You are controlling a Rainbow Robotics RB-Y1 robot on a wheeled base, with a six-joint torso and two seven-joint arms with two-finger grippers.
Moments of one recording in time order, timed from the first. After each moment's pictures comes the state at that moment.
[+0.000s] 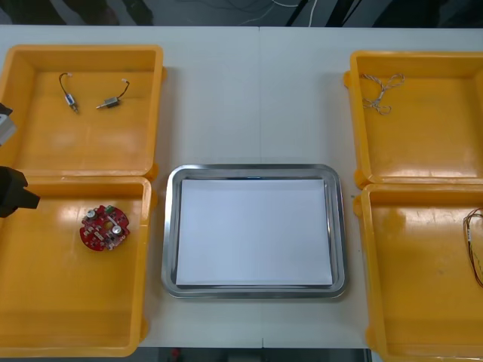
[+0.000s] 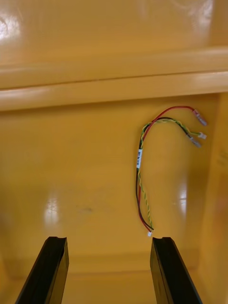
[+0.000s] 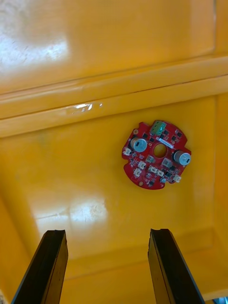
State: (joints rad) right arm -0.08 -0.73 -0.44 -2.09 -0.84 1.91 1.41; left arm -0.12 0.98 0.25 -2.16 1.08 1.73 -1.32
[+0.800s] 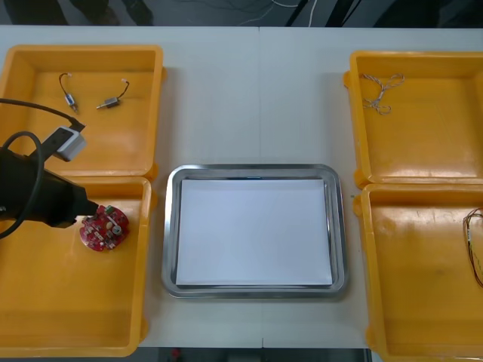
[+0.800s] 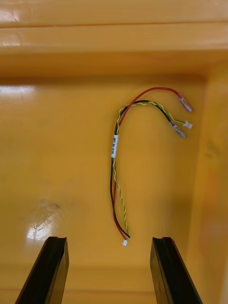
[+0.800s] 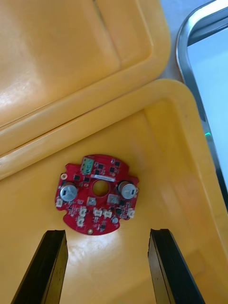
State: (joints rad) right arm 0.22 -0.73 -0.52 -2.09 -0.93 1.57 1.60; left arm -0.13 0.98 0.00 -2.19 1.05 1.47 -1.43
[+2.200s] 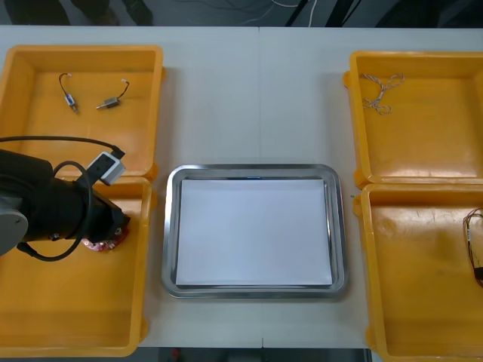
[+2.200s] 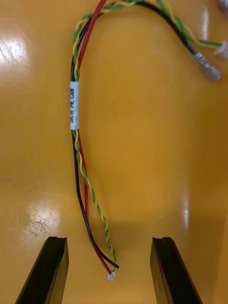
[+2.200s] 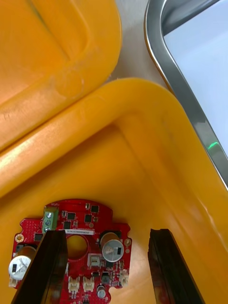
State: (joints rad) right arm 0.24 -0.73 -0.34 -1.83 -0.88 1.33 1.67; left arm -0.13 1.00 -0.29 -2.13 0.85 1.15 -1.46
